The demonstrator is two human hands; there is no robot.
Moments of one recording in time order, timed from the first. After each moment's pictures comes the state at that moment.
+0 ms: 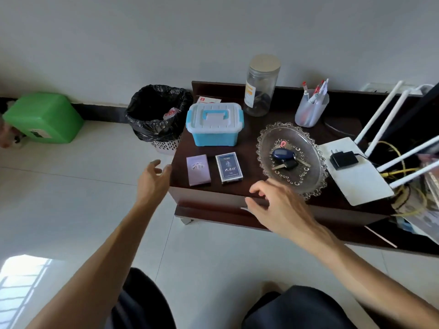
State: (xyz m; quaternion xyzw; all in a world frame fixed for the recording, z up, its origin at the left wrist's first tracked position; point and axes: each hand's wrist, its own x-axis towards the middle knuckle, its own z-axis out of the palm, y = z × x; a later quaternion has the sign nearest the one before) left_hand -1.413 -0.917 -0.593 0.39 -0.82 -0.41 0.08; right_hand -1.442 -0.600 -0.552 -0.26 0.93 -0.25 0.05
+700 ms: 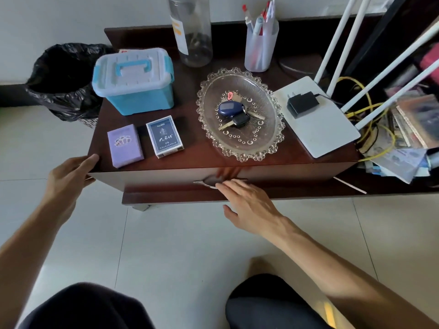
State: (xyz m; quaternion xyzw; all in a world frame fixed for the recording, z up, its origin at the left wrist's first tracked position) left_hand -1.408 -0.926 -0.640 0.33 -0.75 -0.58 0.06; right_hand -1.435 -0.531 -0.697 -0.35 0.92 -0.16 0.06
